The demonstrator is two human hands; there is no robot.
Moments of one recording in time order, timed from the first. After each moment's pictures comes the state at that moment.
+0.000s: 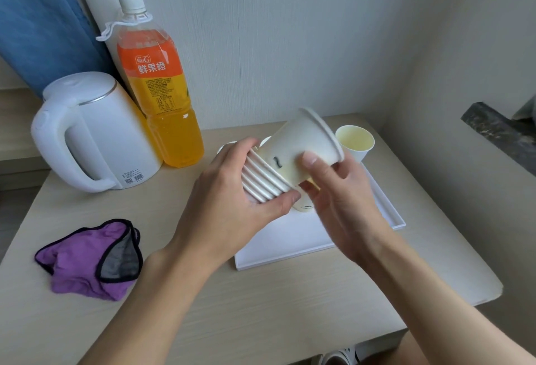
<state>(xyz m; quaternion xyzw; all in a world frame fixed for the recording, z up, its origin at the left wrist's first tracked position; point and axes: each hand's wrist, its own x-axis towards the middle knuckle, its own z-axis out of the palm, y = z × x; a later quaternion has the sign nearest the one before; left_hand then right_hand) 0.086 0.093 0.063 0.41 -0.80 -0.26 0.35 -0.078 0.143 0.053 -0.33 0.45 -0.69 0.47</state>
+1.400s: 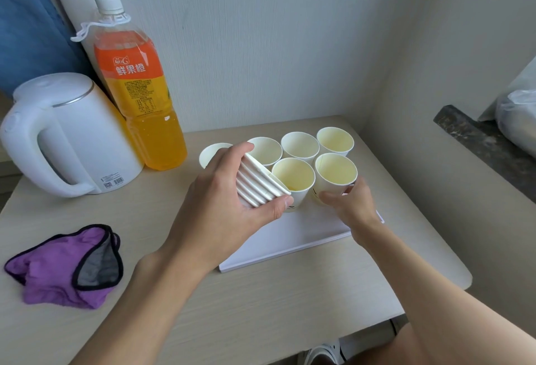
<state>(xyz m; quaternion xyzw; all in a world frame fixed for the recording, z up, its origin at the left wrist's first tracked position) 0.076 0.100 0.060 0.41 -0.80 -0.29 0.34 -0.177 0.133 -0.041 -0.24 0.79 -0.49 0.28</state>
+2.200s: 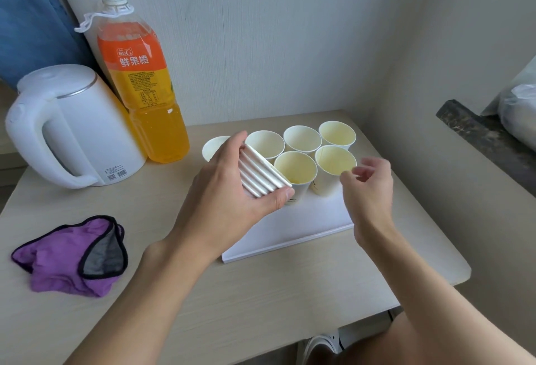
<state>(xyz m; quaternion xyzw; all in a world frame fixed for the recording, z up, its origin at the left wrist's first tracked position) 0.076 0.100 0.059 0.43 -0.78 -0.31 0.31 -0.133 0.154 0.016 -0.21 0.76 -0.59 0.18</state>
